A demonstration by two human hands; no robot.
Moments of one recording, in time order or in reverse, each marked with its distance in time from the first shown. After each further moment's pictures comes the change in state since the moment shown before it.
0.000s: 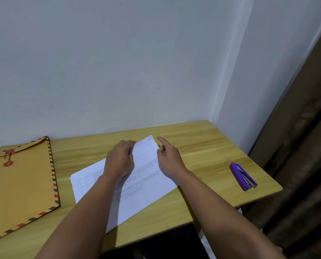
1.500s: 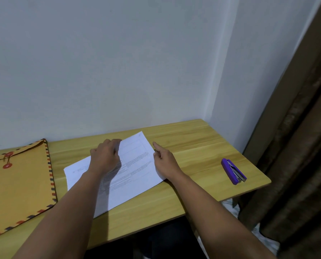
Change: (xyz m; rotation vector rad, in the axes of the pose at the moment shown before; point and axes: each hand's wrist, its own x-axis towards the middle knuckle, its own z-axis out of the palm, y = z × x) left_hand 0.005 -0.021 -0.020 0.164 -0.100 -0.105; right_hand -0.032 -0.008 -0.012 -0.037 -0.116 0.091
